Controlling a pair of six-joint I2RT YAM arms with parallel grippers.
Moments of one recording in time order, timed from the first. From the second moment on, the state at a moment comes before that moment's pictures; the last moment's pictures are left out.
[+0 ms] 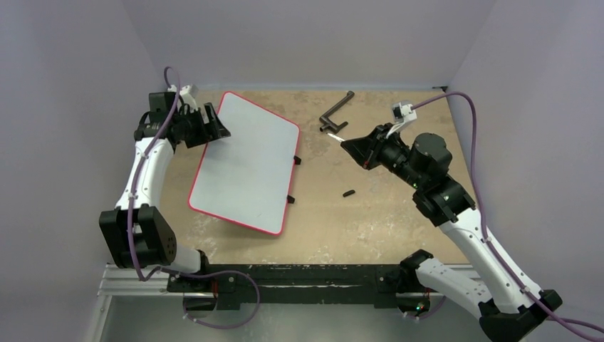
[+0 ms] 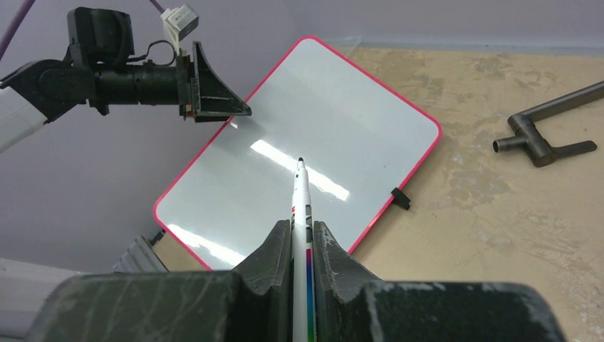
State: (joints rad) left arm 0.12 1.42 1.28 -0.63 0.42 -0.24; right arm 0.52 0.87 1.02 -0.22 -0.20 0.47
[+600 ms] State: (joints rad) left arm -0.10 1.71 1.57 -0.70 0.54 -0.18; right arm 0.52 0.87 1.02 -0.27 -0.20 0.46
